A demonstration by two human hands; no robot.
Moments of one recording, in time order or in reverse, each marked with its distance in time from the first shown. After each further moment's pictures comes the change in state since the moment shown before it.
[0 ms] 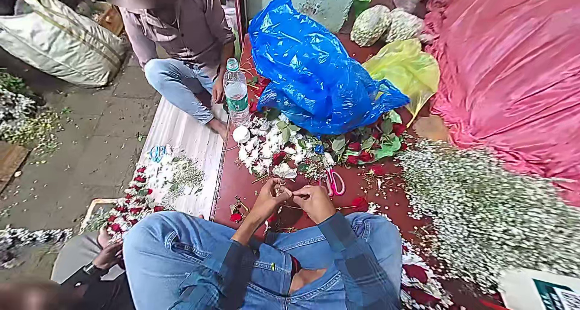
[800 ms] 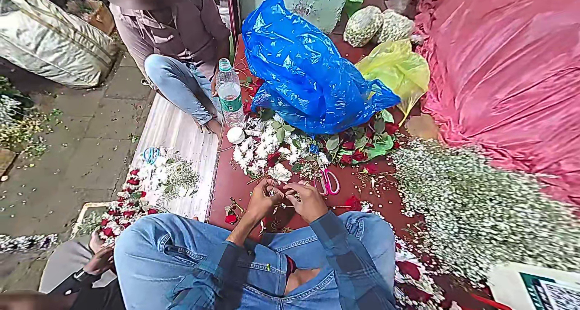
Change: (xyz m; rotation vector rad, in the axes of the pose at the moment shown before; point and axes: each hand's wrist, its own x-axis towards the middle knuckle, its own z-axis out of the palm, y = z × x) left_hand 0.005 -0.010 -0.004 0.122 0.075 0.026; right_hand 0.003 0.014 0.011 -0.069 0.107 -0.245
